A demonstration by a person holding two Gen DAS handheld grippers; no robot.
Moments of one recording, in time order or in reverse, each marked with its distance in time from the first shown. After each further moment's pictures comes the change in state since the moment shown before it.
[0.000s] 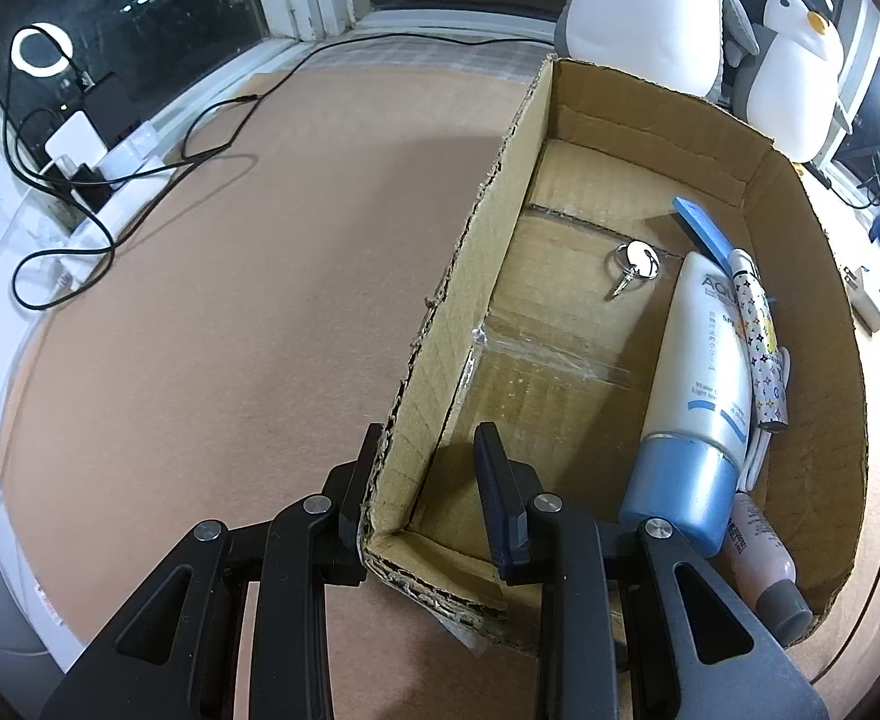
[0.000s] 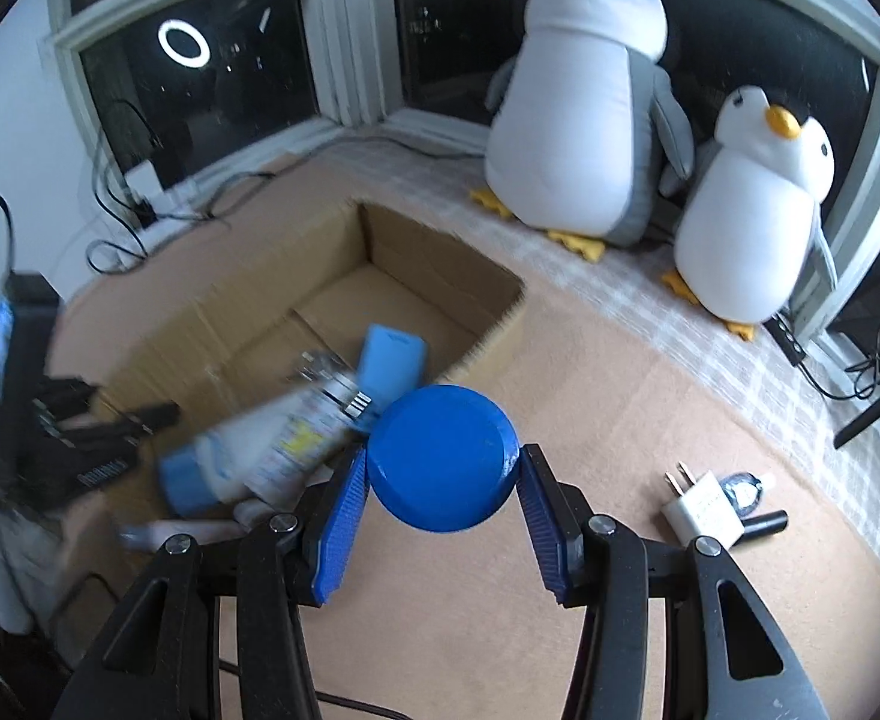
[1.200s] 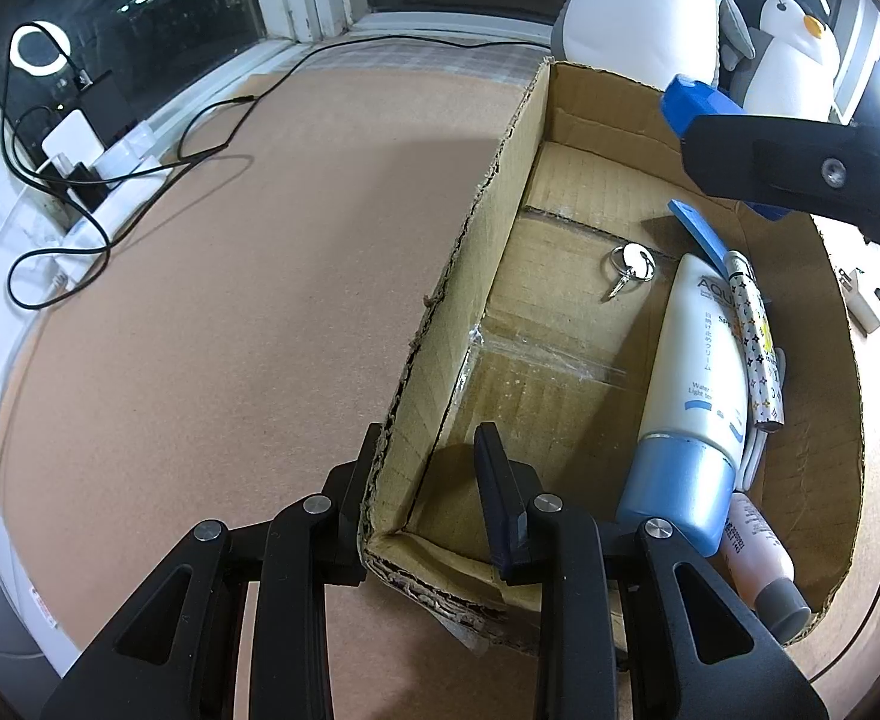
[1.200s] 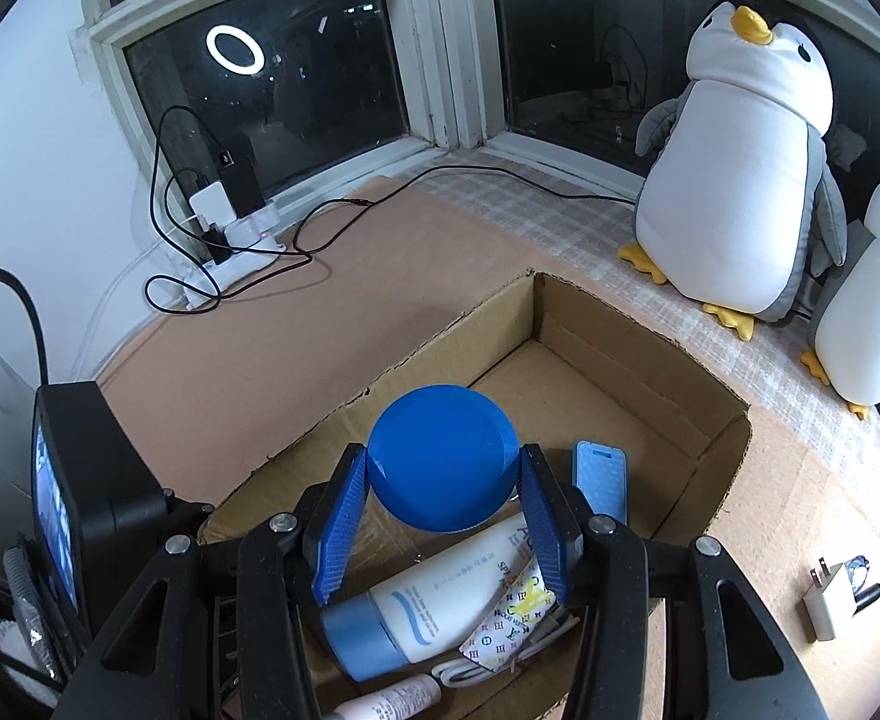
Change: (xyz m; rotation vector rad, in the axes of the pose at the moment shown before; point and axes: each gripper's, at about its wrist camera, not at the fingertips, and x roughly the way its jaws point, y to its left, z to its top) left arm 0.000 0.002 -0.002 0.002 -0.009 -0.020; right arm 0.041 0.091 0.055 -0.027 -0.018 0.109
